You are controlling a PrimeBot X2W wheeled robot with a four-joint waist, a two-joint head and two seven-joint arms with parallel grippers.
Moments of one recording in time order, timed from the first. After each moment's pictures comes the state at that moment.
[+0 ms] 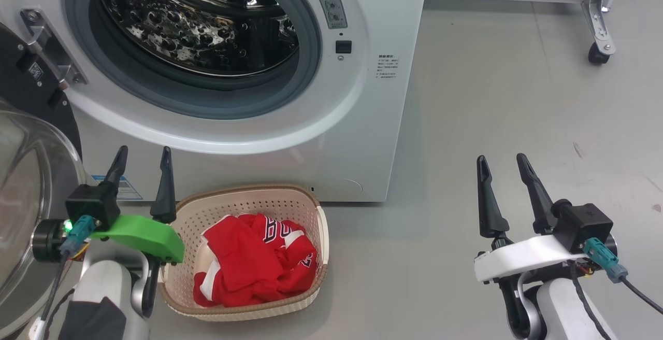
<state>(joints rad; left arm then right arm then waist) -0.36 0.05 -0.02 0.51 -0.20 -0.09 -0.25 -0.10 -0.05 0.21 0.14 0.35 0.06 -0.25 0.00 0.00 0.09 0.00</state>
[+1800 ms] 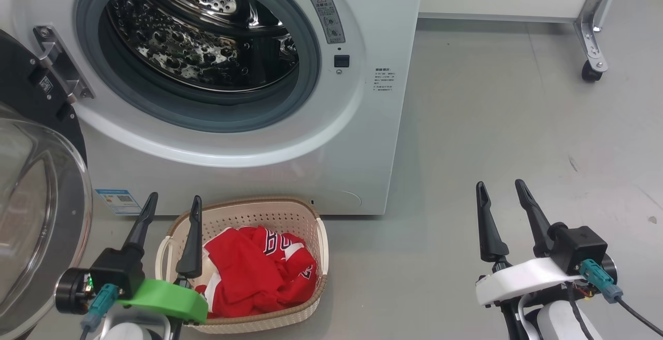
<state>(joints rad) -0.08 0.04 -0.10 0.20 -0.22 -0.07 -0.25 -0.03 -0.05 0.21 0.15 0.33 0.07 -0.25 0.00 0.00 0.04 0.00</state>
